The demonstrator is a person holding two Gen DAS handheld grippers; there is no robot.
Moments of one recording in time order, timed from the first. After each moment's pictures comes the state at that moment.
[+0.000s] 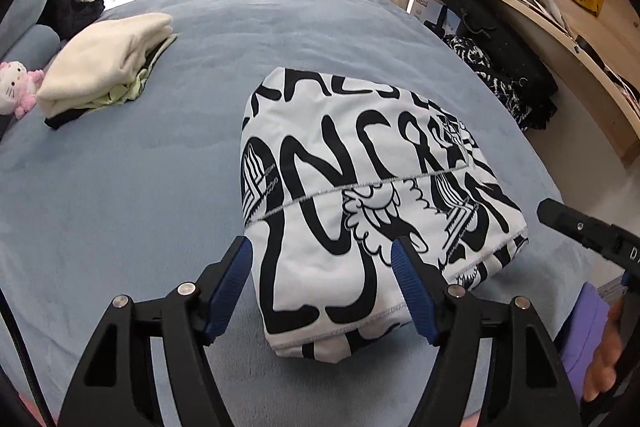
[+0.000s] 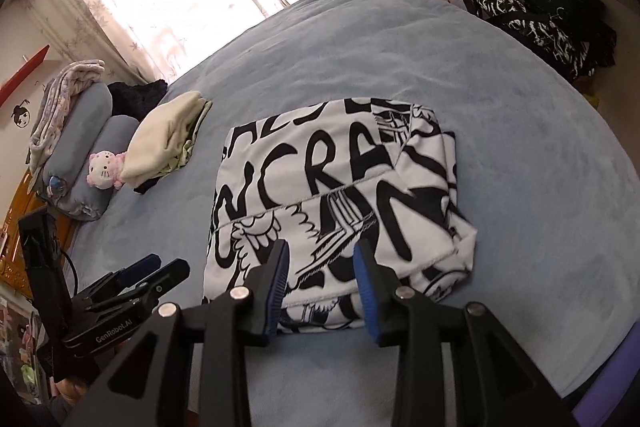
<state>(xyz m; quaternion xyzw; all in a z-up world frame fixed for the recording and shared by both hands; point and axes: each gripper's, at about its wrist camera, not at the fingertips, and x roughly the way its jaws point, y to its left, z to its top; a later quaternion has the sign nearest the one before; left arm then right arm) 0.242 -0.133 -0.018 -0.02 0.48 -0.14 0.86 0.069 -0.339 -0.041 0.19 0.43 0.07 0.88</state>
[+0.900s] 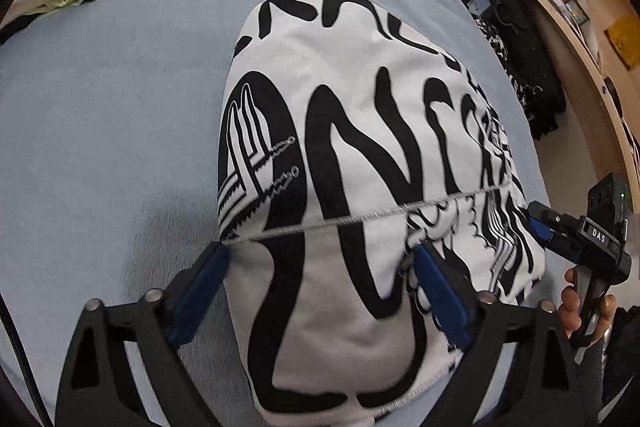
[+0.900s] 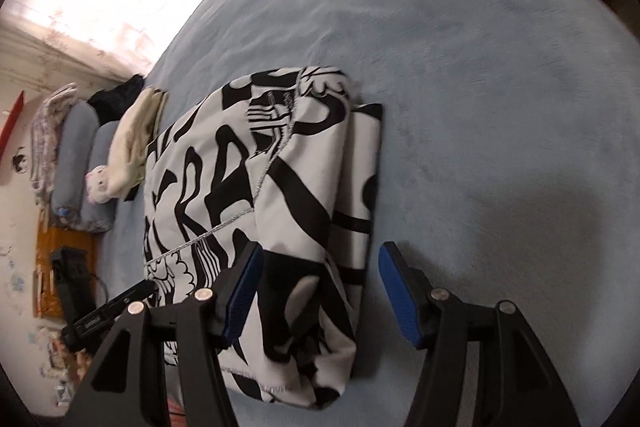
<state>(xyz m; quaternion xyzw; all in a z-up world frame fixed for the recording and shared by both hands) 0.312 -0.127 -0.107 -0.13 0.59 -0.16 0.78 0.168 -0.453 -0.146 0.29 0.53 0.12 0.78</state>
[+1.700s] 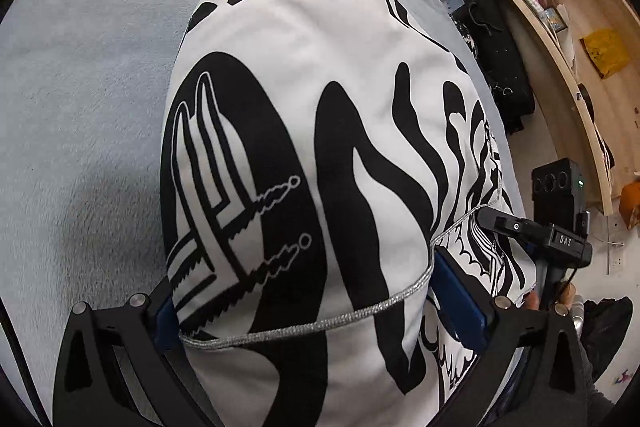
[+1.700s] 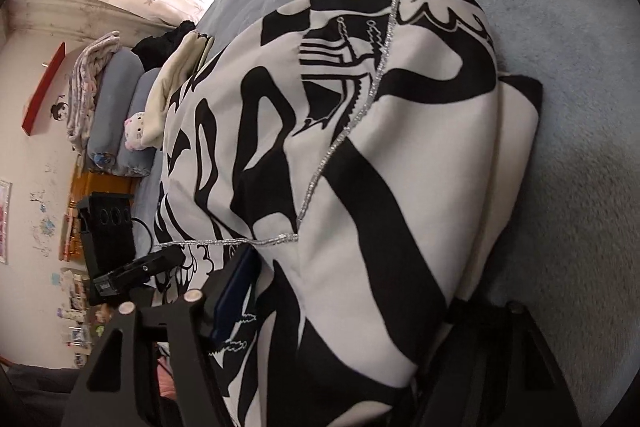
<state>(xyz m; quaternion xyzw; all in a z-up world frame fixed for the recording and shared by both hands) 0.327 -0.148 -0.162 -0.18 0.59 -0.24 0.75 0.218 -0.391 -0.184 0.27 0.56 0.24 0.75</state>
